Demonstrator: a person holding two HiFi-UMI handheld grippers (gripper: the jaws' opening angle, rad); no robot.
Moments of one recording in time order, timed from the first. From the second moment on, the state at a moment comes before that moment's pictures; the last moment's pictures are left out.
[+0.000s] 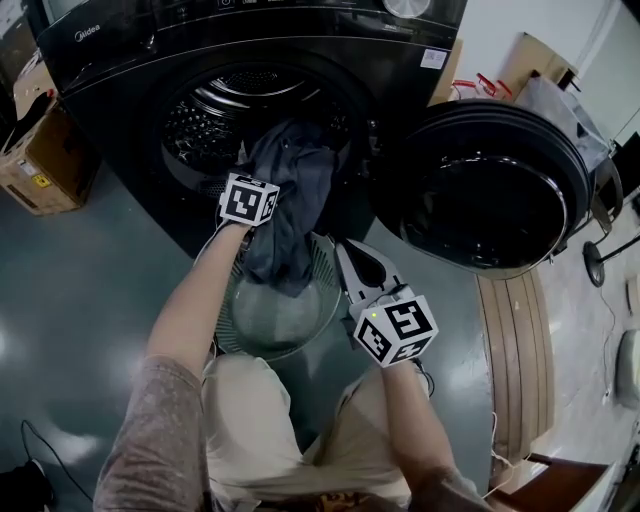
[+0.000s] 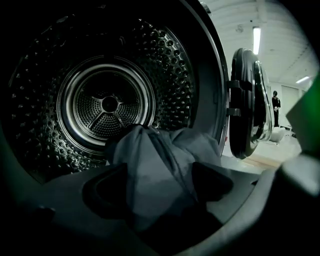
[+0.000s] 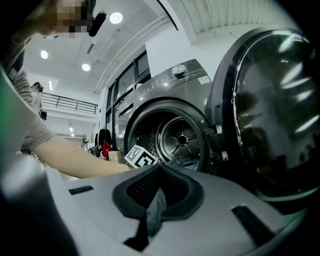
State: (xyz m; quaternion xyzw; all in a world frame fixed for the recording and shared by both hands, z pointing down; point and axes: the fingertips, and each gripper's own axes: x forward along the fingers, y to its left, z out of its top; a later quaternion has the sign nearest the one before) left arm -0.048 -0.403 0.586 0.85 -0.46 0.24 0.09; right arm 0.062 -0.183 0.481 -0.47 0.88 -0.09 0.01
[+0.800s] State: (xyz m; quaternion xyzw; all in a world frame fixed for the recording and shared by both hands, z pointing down) left arm -0.042 -0.264 0.540 0.90 -0.37 0.20 0.12; right arm 0.064 -0.198 0.493 -0.47 0.87 -0.11 0.03
